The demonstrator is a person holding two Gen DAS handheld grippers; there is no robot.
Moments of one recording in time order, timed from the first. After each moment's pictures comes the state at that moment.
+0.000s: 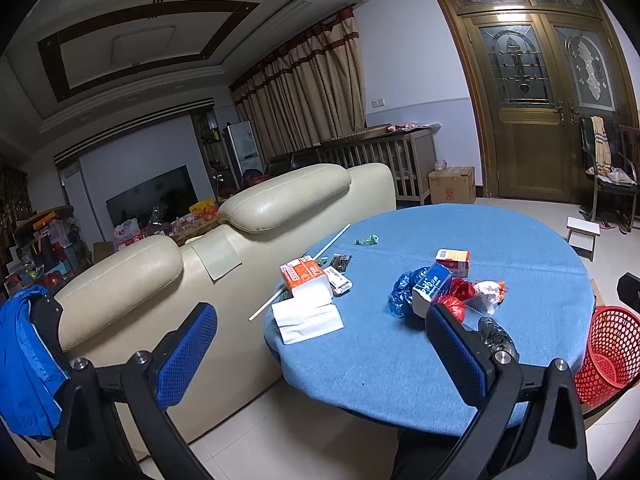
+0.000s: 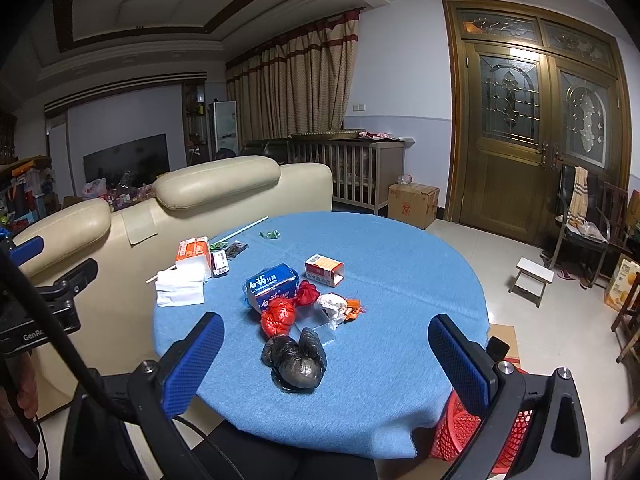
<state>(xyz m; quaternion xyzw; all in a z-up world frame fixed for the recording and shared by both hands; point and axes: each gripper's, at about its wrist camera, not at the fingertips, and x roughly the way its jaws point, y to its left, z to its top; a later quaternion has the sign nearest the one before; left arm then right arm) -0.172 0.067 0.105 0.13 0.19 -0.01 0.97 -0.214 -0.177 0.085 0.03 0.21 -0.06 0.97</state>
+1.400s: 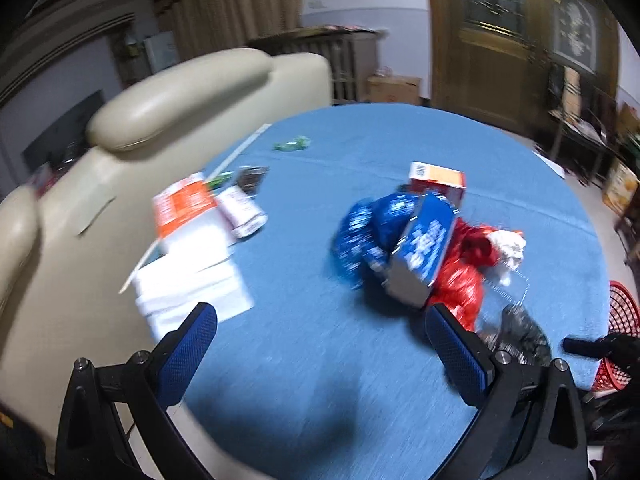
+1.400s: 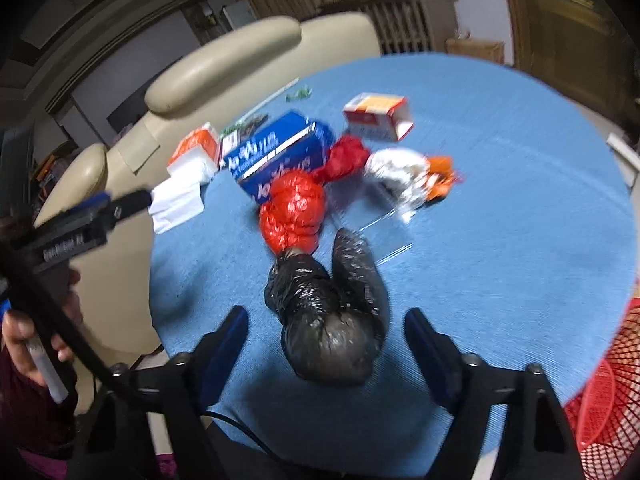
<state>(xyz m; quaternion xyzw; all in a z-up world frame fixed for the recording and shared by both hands) 0.056 0.014 -0.017 0.12 0.39 -0.14 0.90 -0.018 -0.204 -0.086 0.16 0.45 0.10 0.87</state>
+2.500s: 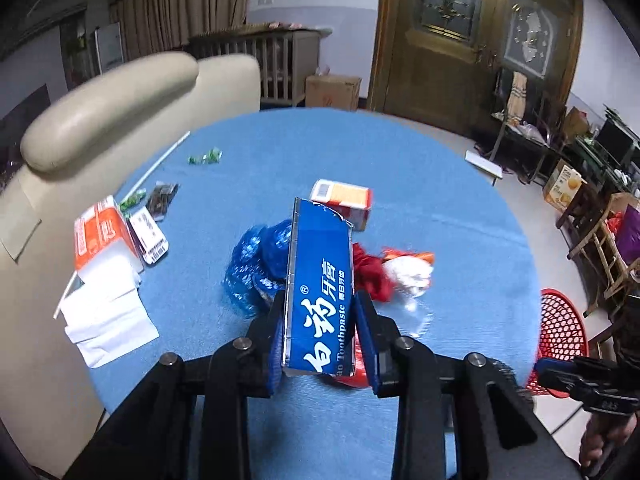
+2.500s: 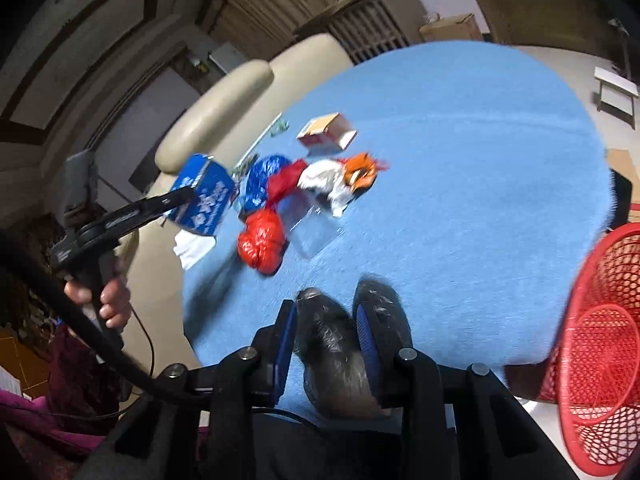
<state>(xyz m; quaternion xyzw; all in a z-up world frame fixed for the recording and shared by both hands) 0.049 -0.041 0.011 0.08 0.40 -0.24 0.88 -0.097 -0.318 -0.083 0.29 0.39 0.10 0.87</state>
